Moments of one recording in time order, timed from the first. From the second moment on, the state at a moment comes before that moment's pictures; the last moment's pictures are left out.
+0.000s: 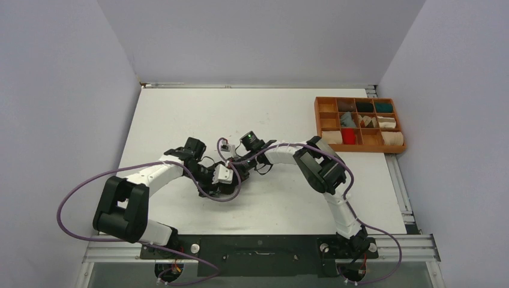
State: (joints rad) left arm -0.32 1.43 0.77 -0.68 0.70 1.22; right arm 0.78 2.23 1.40 -0.16 -1.02 0.19
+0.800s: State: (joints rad) left arm -0.29 1.86 1.18 -0.82 0.71 0.85; right arm 0.67 1.58 0.77 0.28 -0.61 0.00
